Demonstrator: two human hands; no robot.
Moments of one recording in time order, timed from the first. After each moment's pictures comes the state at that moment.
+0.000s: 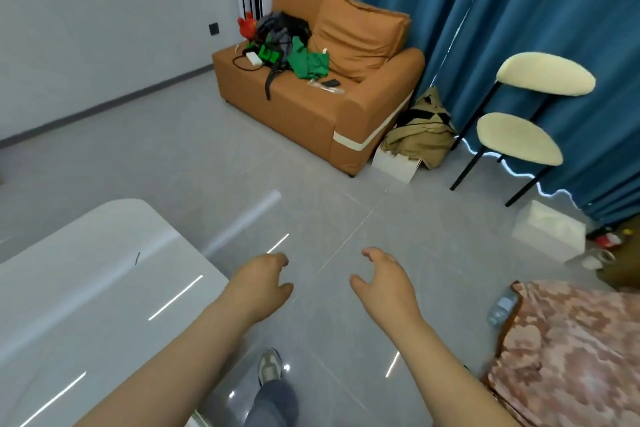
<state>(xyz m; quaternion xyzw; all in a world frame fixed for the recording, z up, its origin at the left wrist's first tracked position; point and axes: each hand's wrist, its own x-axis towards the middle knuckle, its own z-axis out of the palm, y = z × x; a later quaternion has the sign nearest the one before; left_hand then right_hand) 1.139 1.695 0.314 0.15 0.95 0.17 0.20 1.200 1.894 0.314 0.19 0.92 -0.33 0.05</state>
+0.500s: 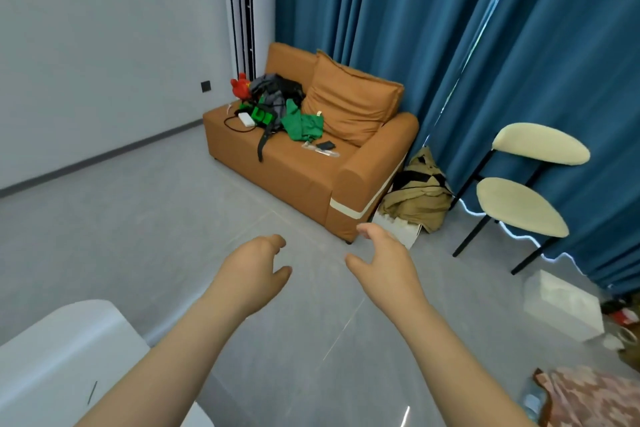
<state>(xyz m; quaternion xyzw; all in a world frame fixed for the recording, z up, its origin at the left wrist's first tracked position) 0.881 1.703 0.405 0.17 0.96 0.23 0.07 0.932 1.898 0.412 0.13 0.93 -0.32 -0.07</state>
